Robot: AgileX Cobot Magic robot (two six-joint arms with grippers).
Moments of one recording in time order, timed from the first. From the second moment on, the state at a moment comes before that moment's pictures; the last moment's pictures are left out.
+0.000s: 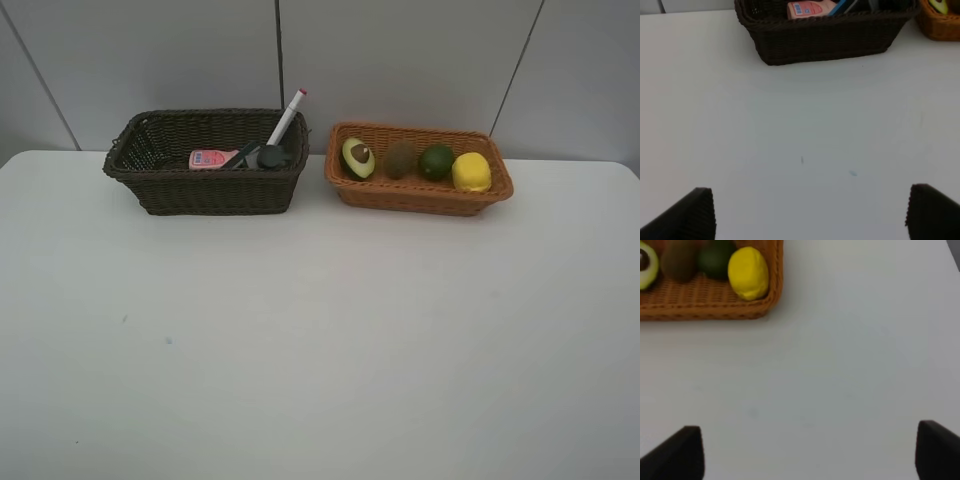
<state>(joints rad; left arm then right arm) -0.05 -0.01 -0.51 -0.12 1.06 0.07 -0.06 0.48 -0.72 -0.04 0.99 0.03</state>
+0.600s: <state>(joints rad) -0.05 -0.01 -0.51 -0.12 1.06 0.07 -0.06 0.00 -0.64 -0.02 1.11 0.03</state>
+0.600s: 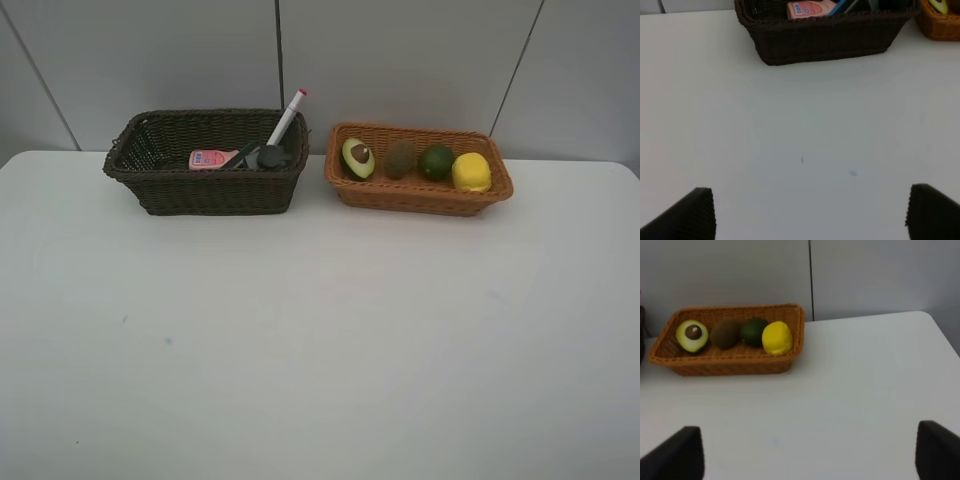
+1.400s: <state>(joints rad) -0.05 -0.01 -0.51 -0.12 1.06 0.07 -0.06 0.00 -0.51 -0.01 1.07 0.02</state>
